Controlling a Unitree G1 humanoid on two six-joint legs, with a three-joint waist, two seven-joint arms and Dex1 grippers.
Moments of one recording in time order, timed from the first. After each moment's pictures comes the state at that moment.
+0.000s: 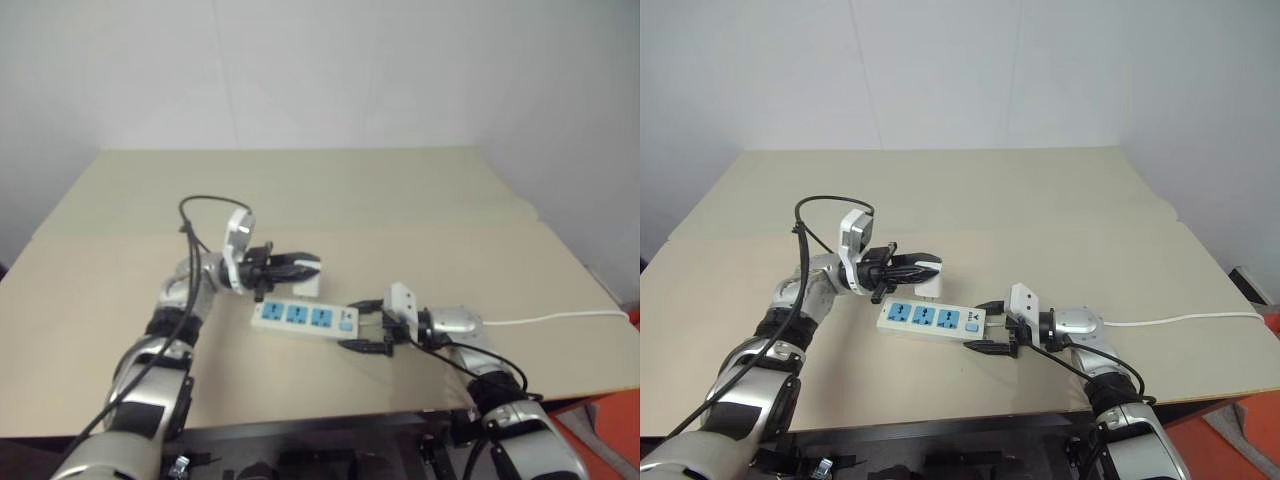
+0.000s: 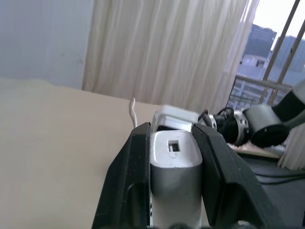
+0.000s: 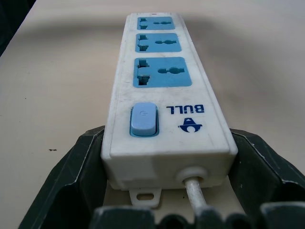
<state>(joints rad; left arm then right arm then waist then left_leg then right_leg) -0.88 0.40 -0.09 0.77 -0.61 0.16 -1.61 -0.56 -0.38 0.17 0.57 0.18 -0.23 1.28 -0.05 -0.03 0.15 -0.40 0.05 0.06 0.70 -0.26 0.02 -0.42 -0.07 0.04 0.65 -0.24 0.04</state>
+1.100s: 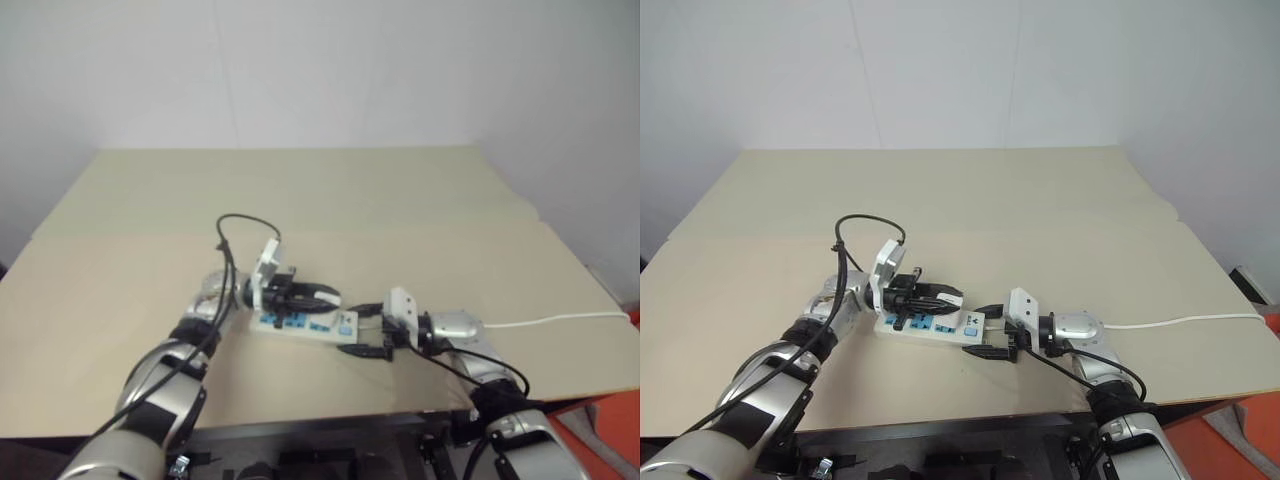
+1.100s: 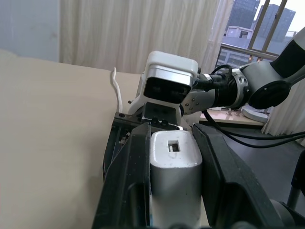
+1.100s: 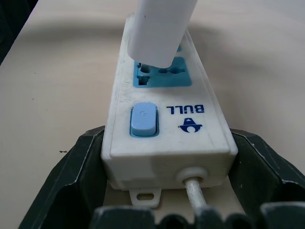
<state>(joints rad) -0.88 0.37 -0.35 0.91 -0.67 -0.06 -1.61 -0.50 -0.38 0.18 0.47 0.18 -0.19 1.25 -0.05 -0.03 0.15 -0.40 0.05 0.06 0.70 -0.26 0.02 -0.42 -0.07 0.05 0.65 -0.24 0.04</state>
